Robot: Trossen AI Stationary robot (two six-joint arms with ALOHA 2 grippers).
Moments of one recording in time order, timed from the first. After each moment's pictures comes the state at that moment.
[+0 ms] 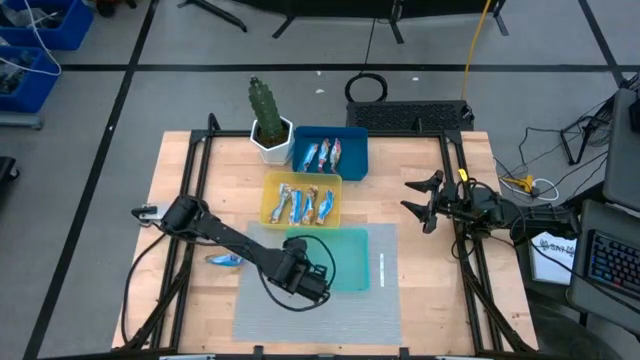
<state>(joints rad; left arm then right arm) -0.44 2.07 1.63 -1.12 -0.29 -1.75 -0.04 0.01 0.02 0.07 0.23 0.09</state>
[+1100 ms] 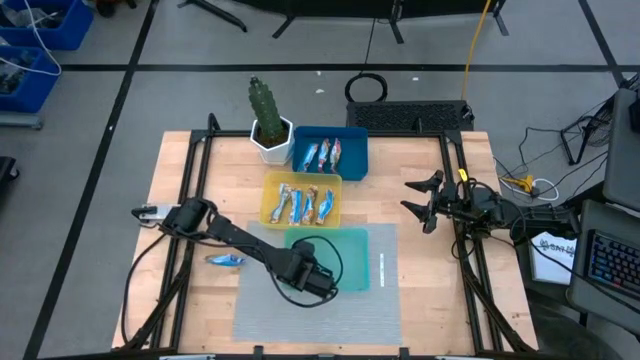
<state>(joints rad) -0.40 2.14 1.61 -0.99 -0.18 -1.65 -0.04 0.01 0.02 0.07 0.23 0.09</state>
